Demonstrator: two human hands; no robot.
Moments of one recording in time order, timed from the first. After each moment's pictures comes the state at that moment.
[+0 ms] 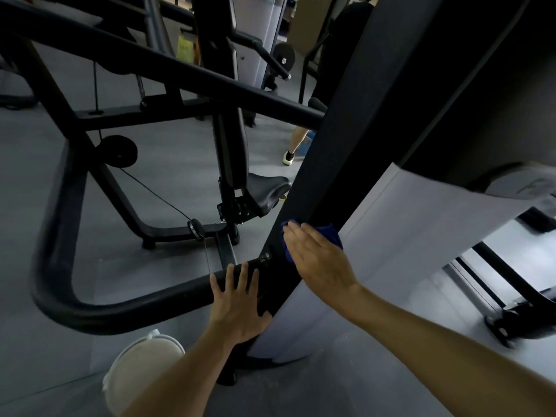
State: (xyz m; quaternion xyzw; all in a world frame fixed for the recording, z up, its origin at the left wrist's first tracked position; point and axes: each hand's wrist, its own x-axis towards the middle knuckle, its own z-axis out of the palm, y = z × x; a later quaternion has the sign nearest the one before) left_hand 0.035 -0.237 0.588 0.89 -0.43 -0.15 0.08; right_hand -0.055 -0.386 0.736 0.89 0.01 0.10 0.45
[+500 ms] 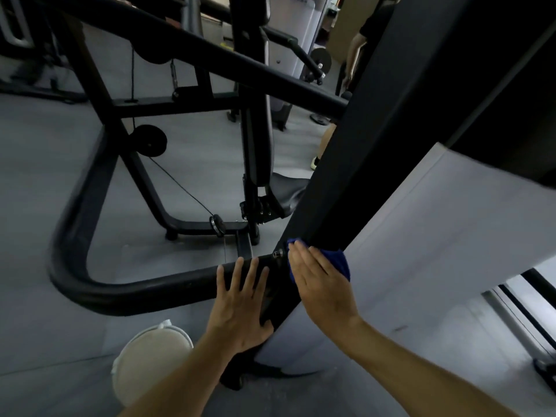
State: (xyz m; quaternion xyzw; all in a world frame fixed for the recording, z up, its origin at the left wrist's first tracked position) left_hand 0.025 -0.238 0.559 0.90 -0.42 -0.05 0.06; right_hand -0.063 -0.399 0.653 0.91 0.01 0.15 0.39
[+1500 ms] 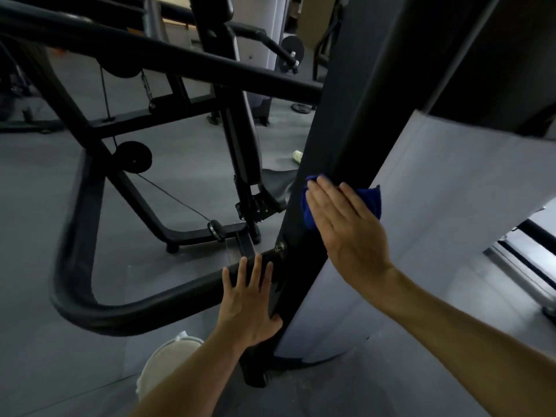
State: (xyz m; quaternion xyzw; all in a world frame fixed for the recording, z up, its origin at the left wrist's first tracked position) left_hand 0.035 -0.233 0.564 0.89 -0.44 -0.09 0.03; right_hand -0.055 -0.403 0.722 0.87 -0.06 0.31 0.37
